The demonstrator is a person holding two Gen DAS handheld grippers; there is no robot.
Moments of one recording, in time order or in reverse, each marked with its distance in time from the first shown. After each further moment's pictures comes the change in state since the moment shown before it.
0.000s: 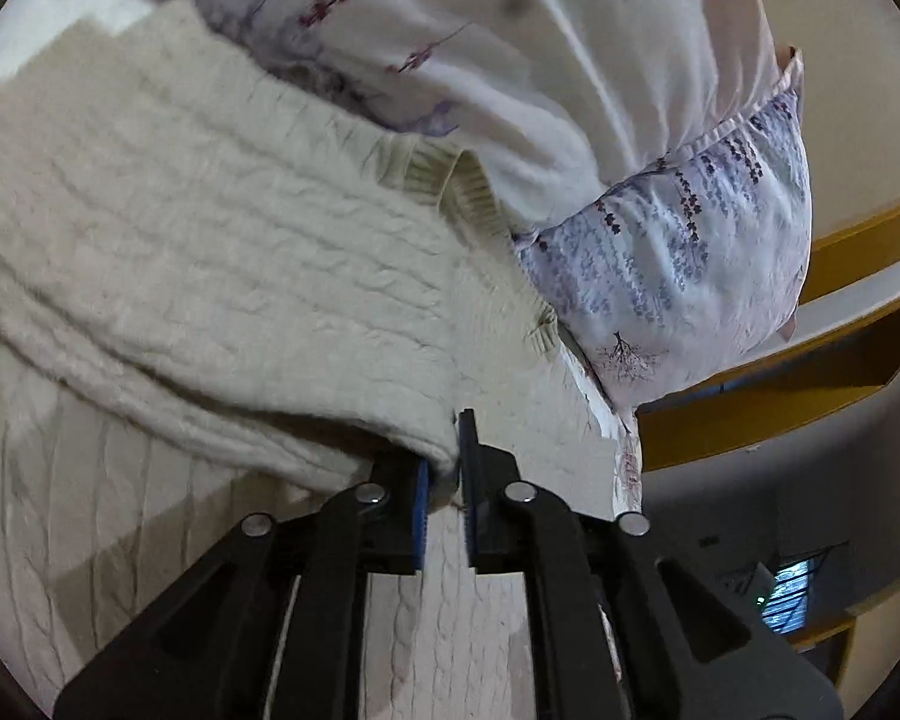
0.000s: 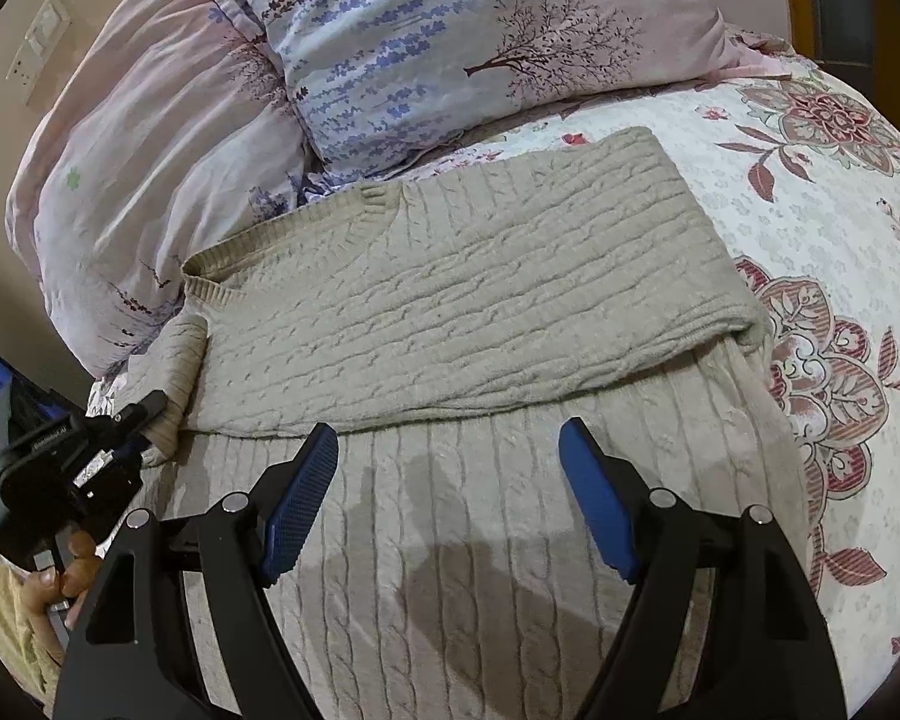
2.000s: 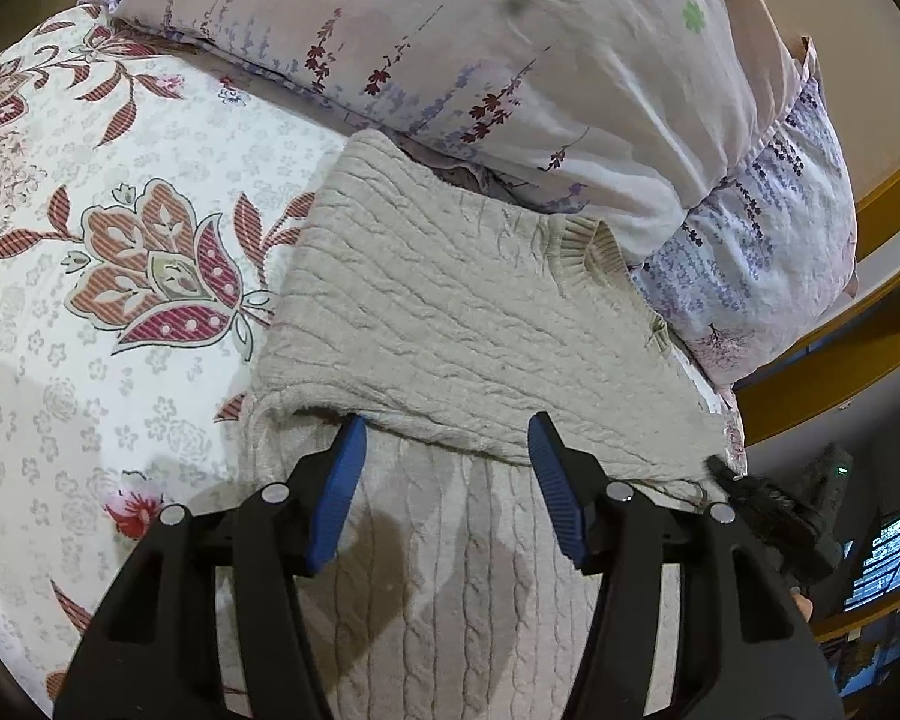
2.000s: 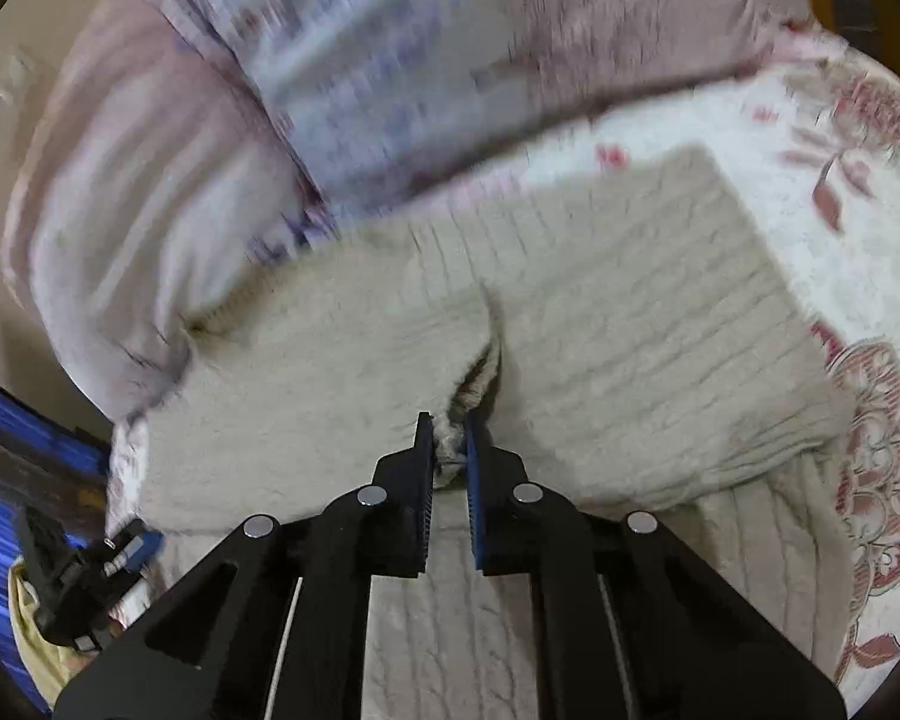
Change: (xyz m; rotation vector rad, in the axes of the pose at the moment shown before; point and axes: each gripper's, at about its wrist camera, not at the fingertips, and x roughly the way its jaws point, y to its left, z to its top) left arm -0.083 0.047 0.018 0.165 -0.052 0.252; right arm 0.012 0.012 0.035 0.066 -0.033 0.064
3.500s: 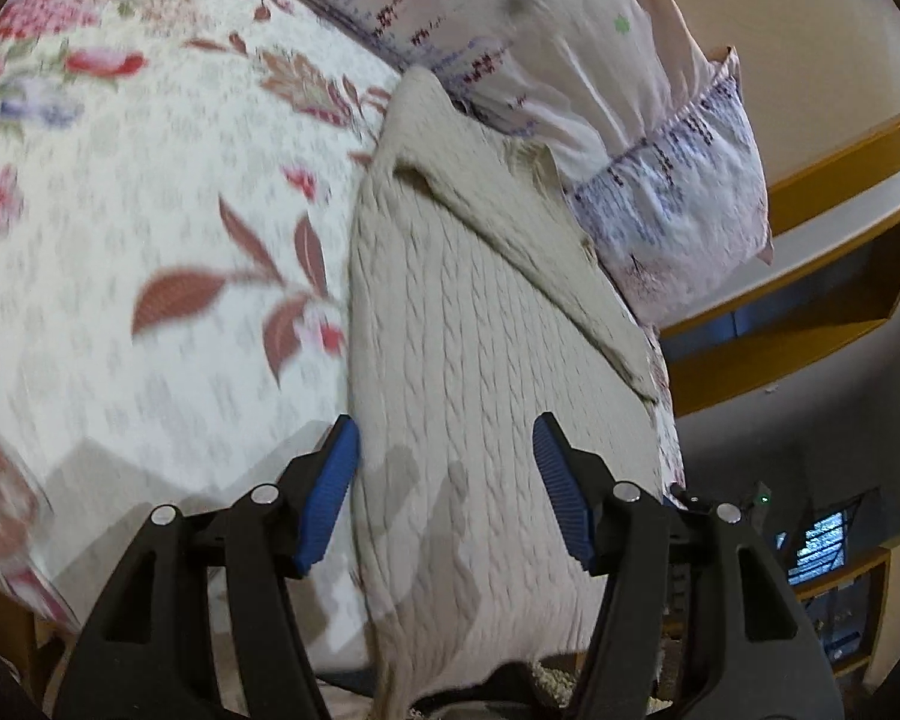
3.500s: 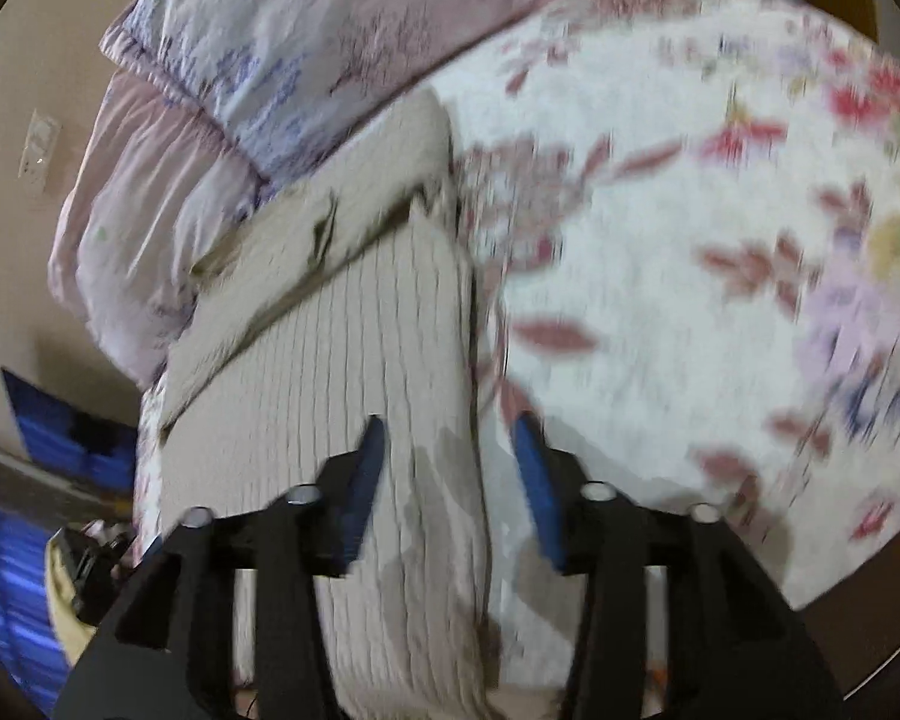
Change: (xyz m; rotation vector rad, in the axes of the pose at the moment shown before) left arm -0.098 0.042 -0.121 -0.060 0.046 -0.180; right arm -0.124 -0.122 -0.100 0.149 0.103 0.039
